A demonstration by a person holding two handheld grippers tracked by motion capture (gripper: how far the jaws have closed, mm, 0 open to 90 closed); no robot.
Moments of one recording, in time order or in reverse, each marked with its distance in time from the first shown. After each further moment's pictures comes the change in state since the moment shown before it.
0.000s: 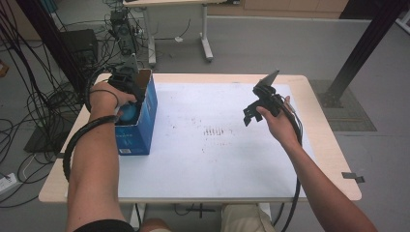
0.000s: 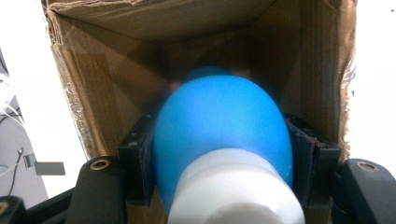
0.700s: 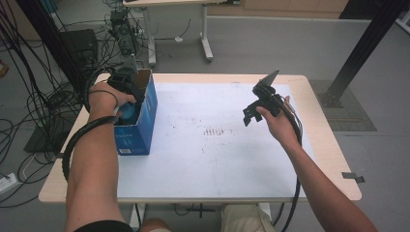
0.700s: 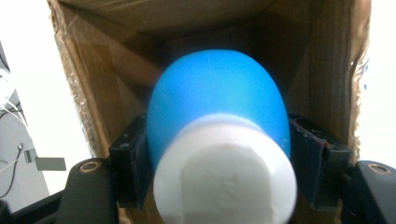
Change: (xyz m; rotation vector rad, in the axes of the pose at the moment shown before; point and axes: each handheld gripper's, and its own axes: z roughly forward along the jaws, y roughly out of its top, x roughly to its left) left arm 0.005 -0.002 -0.001 0.010 -0.005 -0.012; right arm 0.001 0.000 0.000 -0.002 -0.002 0.000
